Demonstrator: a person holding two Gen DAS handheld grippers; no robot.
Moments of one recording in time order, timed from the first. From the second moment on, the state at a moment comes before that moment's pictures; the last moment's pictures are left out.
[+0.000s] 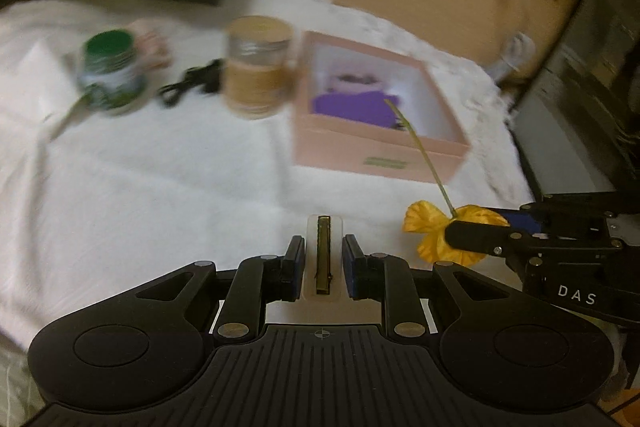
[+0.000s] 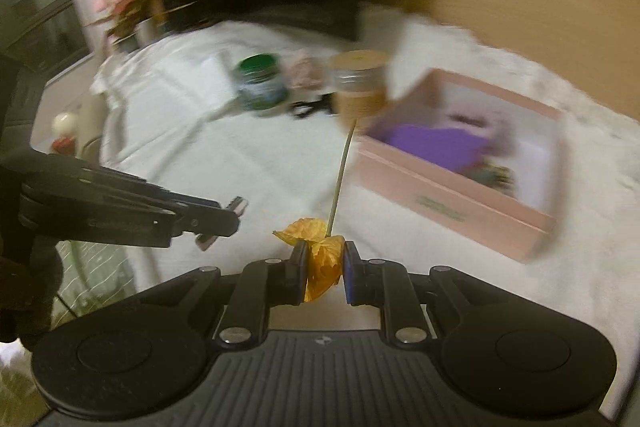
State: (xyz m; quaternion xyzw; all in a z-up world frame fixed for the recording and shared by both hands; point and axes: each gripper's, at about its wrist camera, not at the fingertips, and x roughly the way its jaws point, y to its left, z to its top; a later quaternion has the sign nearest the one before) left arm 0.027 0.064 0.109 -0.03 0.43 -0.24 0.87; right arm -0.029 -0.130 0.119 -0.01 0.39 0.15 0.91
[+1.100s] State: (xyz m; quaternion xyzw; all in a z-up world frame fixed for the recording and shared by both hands) left arm 0.251 -0.087 0.127 -0.05 0.44 -0.42 0.79; right arm 0.112 -0.202 0.127 0.03 0.37 -0.03 0.93
